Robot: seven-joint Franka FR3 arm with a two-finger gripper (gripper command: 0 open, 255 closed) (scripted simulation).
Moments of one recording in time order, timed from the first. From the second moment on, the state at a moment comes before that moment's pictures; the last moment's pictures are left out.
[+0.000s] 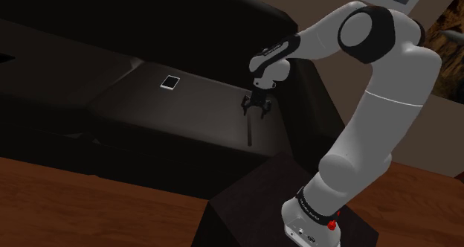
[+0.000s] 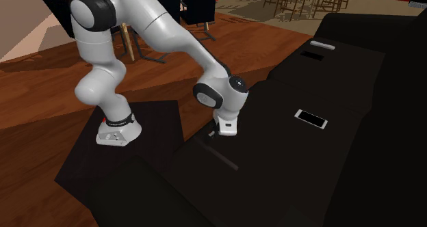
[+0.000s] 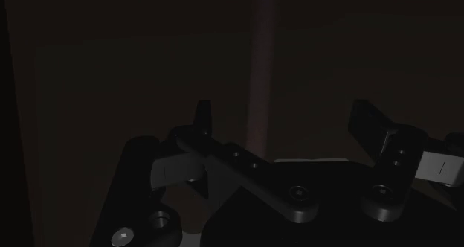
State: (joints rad) arm -0.22 0.23 -0.17 -2.20 0.10 2.17 0.31
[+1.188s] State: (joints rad) arm -0.25 0.41 -0.16 -2.15 0.17 2.27 0.28
